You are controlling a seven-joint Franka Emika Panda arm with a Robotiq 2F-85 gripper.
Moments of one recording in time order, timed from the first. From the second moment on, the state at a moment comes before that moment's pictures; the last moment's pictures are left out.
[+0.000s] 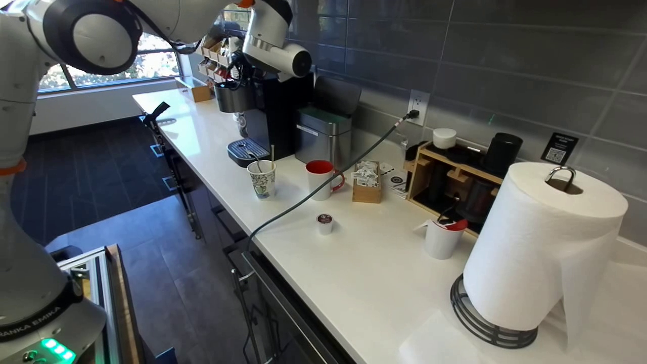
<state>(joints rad) 0.16 0.53 0.14 -1.38 1.67 1.91 0.04</state>
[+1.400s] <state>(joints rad) 0.08 0.82 0.13 -0.92 1.54 1.78 0.26</state>
